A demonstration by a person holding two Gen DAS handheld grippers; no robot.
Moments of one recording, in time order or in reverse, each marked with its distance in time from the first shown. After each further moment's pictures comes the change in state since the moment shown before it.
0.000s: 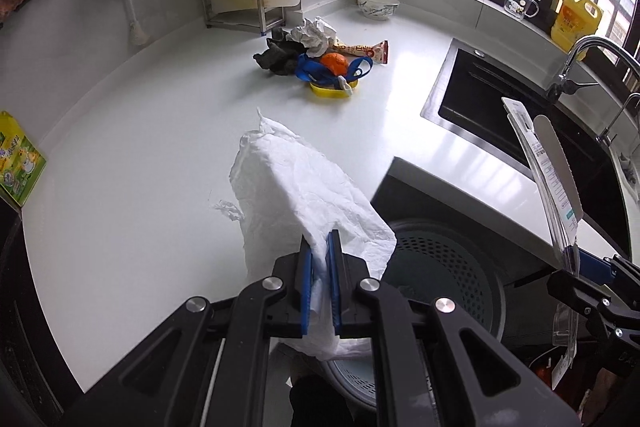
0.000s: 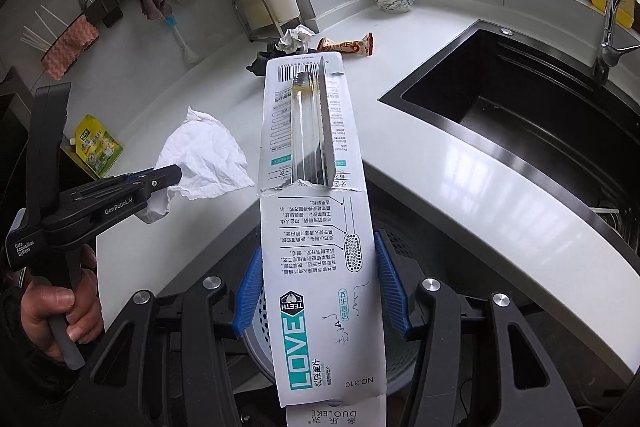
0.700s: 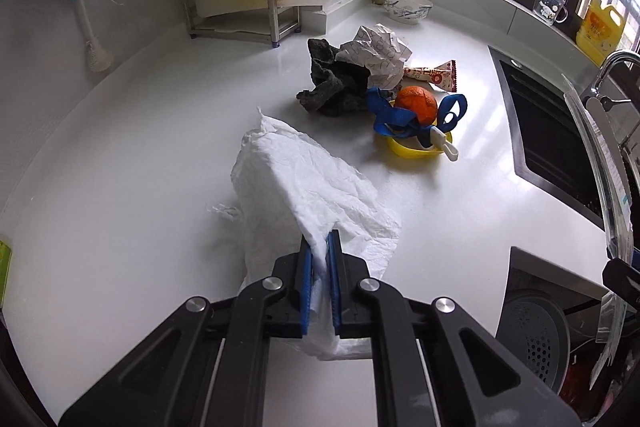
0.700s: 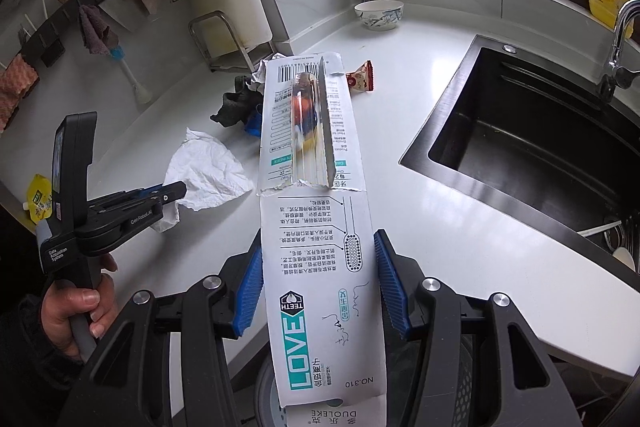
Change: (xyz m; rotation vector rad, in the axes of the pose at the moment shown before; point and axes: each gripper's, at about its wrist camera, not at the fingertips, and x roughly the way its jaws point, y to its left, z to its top) left arm 0.115 0.099 0.106 0.080 0.004 -0.053; right arm 0.096 0.041 0.094 0.097 -0.072 -0.131
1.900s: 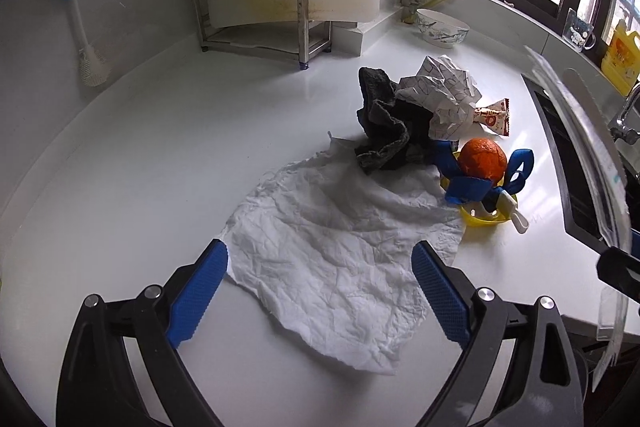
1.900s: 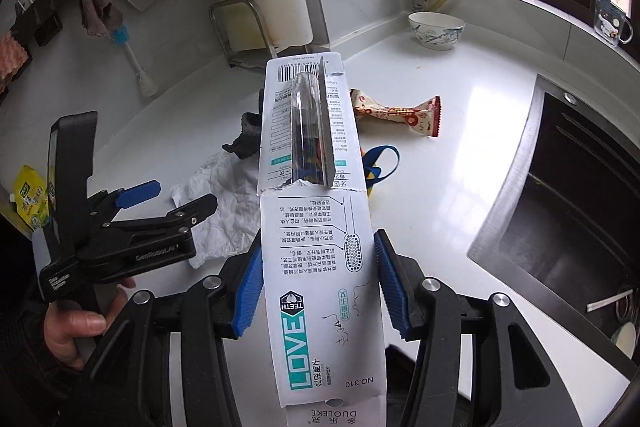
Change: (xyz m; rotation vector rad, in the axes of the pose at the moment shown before) left arm 0.064 0.037 0.047 -0.029 -0.052 0.024; right arm 0.076 0.035 0.070 -0.102 0.006 0.000
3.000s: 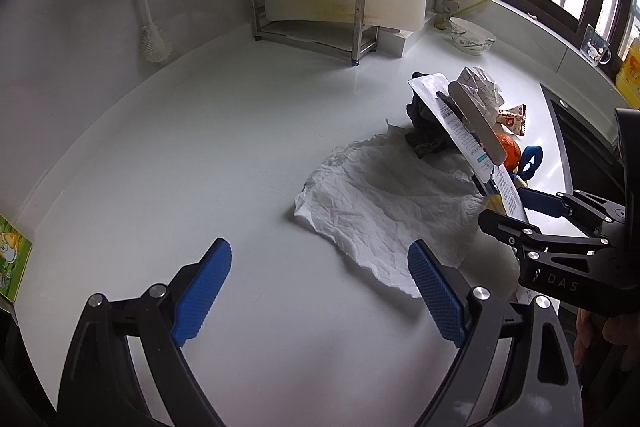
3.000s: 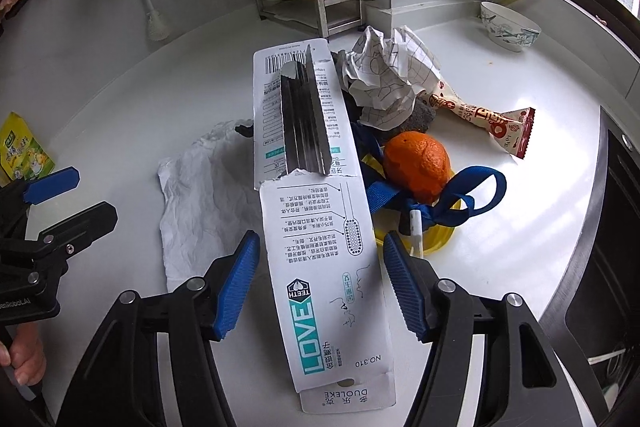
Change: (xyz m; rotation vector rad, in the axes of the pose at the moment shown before) left arm -0.052 0.045 -0.021 -0.068 0.030 0.055; right arm 0.101 0.048 0.027 -0.174 0.130 0.039
